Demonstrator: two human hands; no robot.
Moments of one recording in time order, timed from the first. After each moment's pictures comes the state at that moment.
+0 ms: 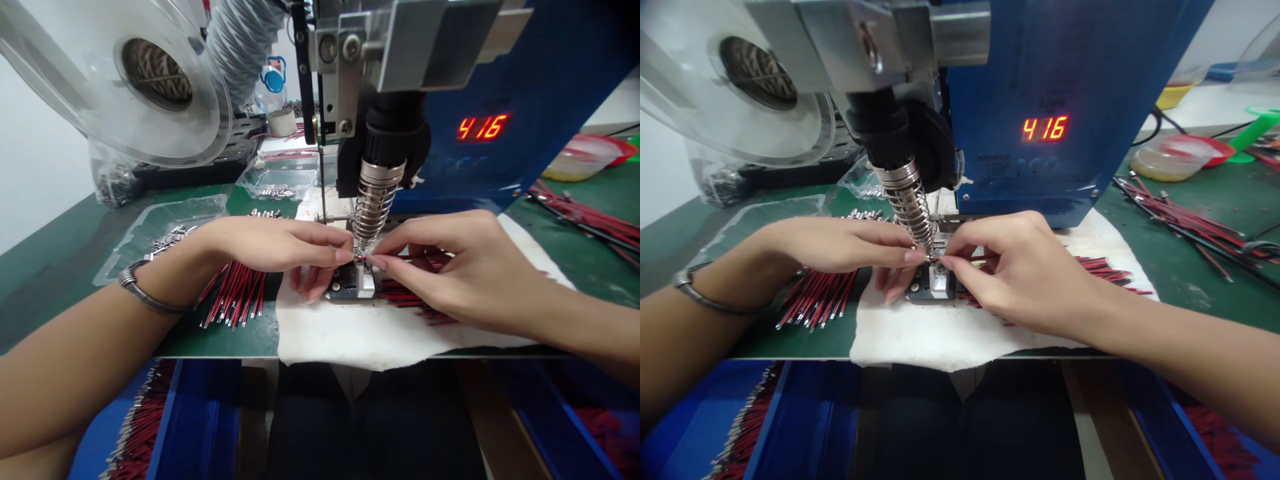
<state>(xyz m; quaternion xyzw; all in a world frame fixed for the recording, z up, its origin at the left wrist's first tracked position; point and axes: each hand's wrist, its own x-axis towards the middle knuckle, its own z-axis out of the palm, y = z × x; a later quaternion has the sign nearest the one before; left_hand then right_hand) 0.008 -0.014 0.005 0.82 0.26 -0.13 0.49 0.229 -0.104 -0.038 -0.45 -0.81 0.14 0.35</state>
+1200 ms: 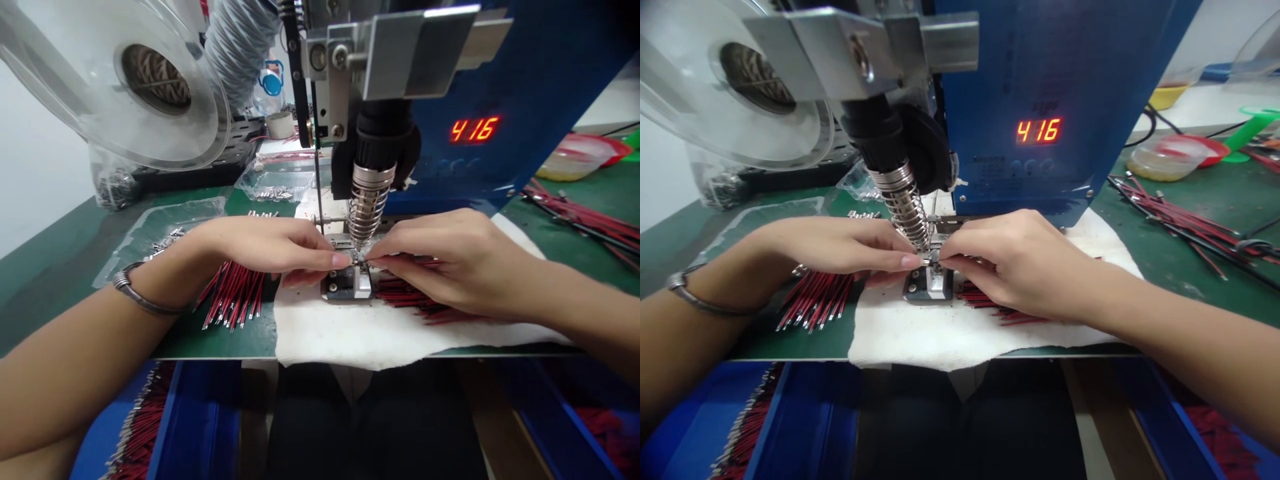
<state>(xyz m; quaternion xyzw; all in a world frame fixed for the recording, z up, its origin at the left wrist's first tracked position) 0.006 -0.007 0.006 0.87 0.24 -0.14 0.41 0.247 -0.090 -0.039 -0.32 -0.91 0.03 0.28</state>
